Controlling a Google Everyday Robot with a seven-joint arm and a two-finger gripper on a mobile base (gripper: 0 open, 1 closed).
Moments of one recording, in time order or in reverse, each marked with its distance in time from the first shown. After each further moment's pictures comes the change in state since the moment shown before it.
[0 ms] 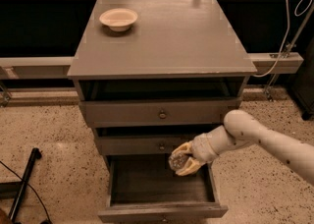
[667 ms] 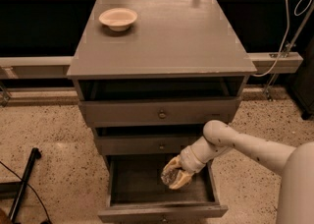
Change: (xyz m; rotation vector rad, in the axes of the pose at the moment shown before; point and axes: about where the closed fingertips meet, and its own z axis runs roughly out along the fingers) arm 0.050 0.021 0.093 -0.191 0.023 0.004
